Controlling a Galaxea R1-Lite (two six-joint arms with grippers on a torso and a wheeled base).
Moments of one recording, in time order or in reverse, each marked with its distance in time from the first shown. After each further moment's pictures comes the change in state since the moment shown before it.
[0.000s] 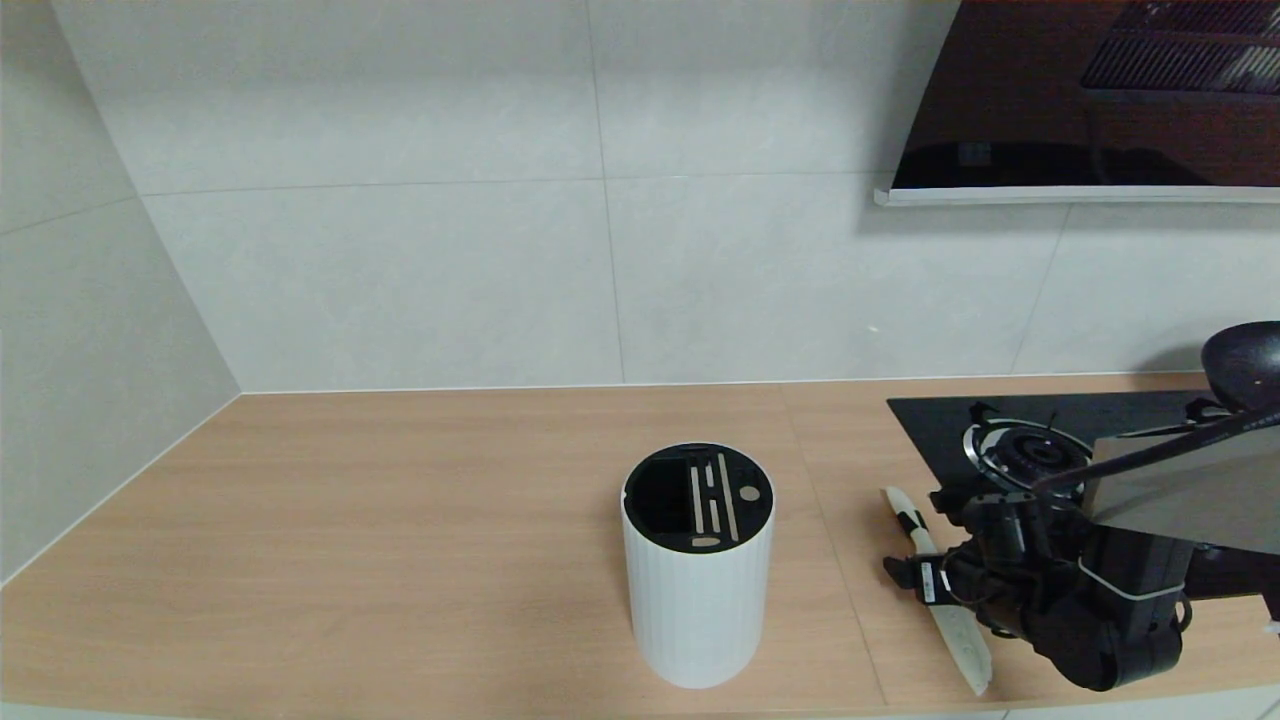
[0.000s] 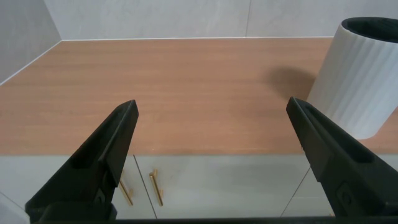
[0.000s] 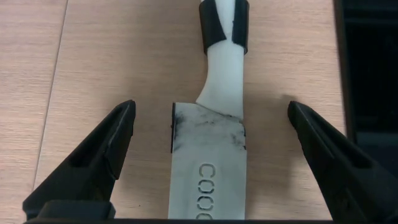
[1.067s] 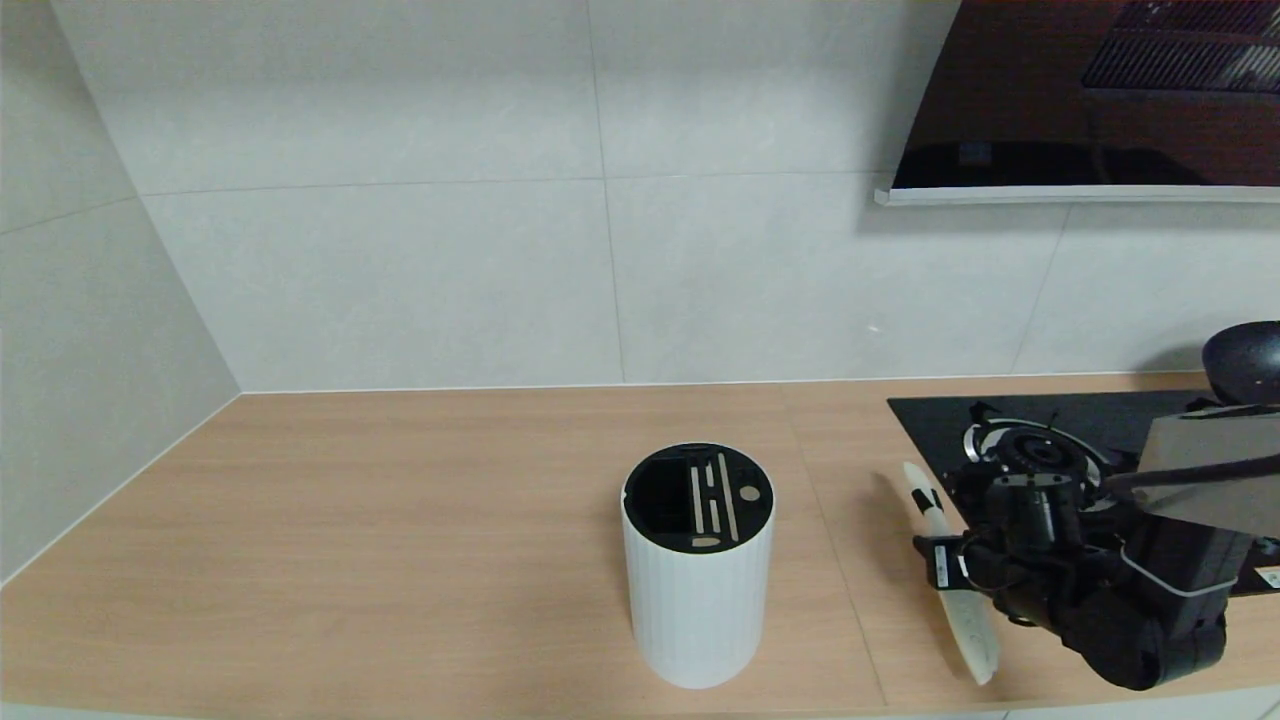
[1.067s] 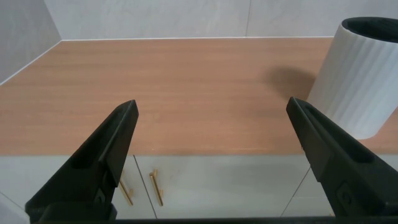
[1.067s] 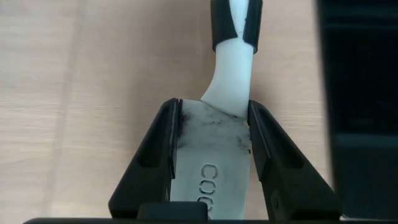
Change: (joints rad) left arm 0.000 0.000 0.000 0.000 0.000 0.000; right arm 0.010 -0.158 0.076 0.012 -0.001 -0.002
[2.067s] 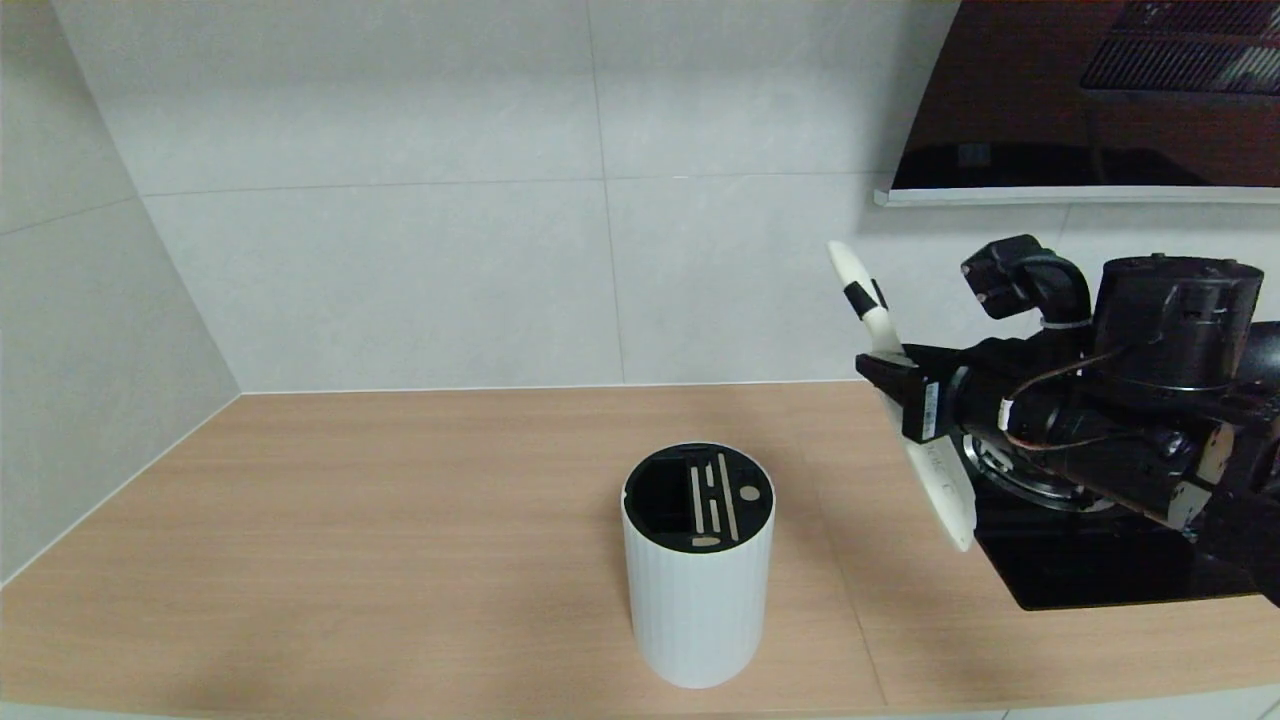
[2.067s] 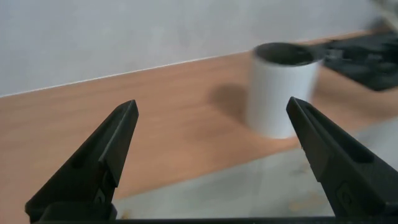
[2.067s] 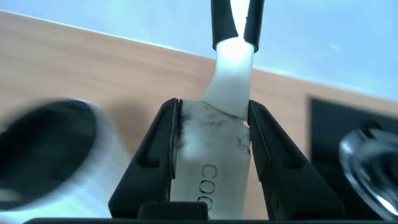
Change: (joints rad) left arm -0.012 0.329 -0.403 0.093 -0.370 0.040; right arm 0.324 -0.617 -0.267 0.435 0.018 -0.107
